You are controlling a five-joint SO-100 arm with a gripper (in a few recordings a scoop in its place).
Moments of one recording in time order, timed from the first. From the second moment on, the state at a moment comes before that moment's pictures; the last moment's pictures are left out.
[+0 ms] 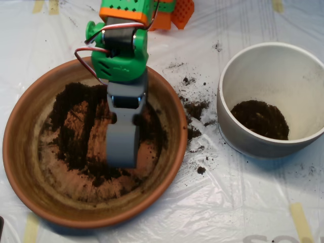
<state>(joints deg) 17.9 82.8 102.8 65.9 -8.6</state>
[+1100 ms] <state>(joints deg) 23.9 75.9 99.8 65.7 -13.0</state>
